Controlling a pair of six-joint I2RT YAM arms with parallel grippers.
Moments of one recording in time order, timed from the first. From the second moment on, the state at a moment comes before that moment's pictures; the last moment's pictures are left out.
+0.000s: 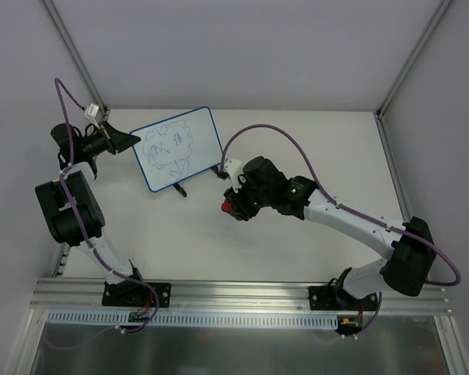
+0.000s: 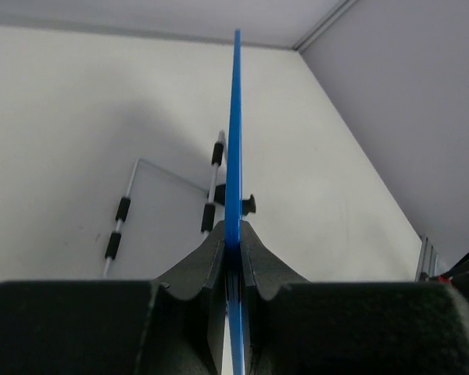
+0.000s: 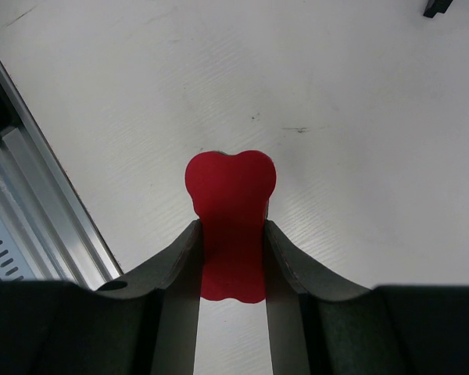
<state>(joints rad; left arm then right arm) 0.46 1.80 1.09 0.55 1.29 -0.54 0.95 1.43 1.19 -0.53 -0.15 -0.03</state>
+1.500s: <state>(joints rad) 0.13 1.44 0.91 0.97 0.90 -0.97 0.91 1.34 1.19 -0.52 0.03 0.02</state>
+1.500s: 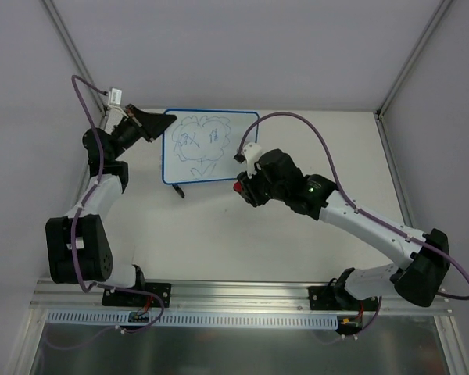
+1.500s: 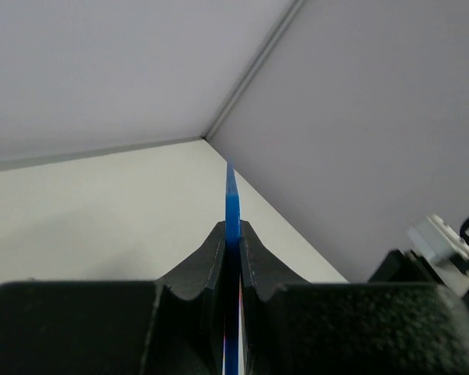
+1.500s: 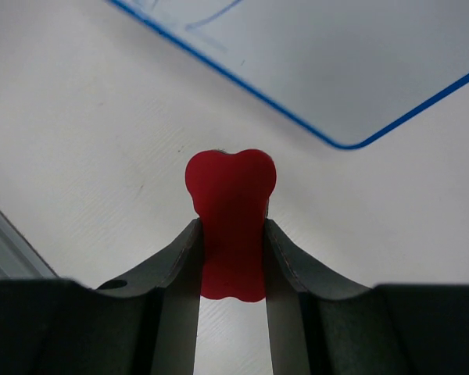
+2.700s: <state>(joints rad) -0.28 1.29 0.70 0.47 0.28 -0.76 0.66 1.65 1.07 -0.10 0.13 0.51</state>
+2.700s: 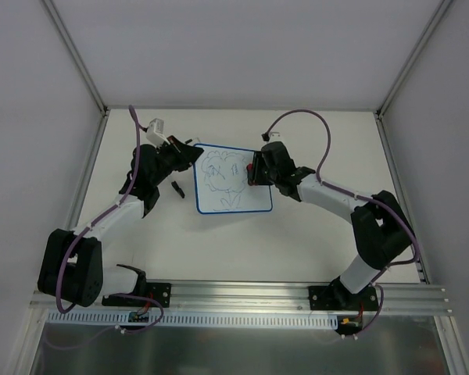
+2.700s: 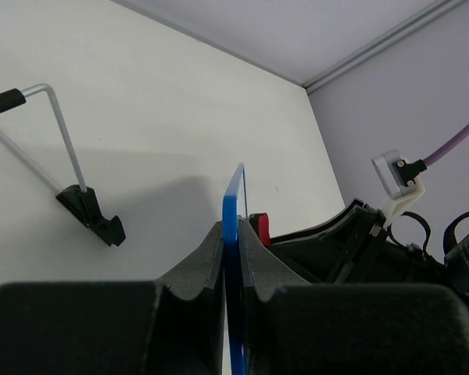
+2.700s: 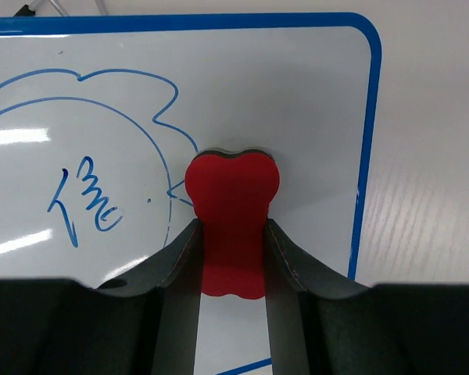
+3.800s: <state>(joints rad) -0.34 1.31 0.72 0.25 0.34 -0.80 0.46 1.71 1.03 -0.11 -0.18 0.55</state>
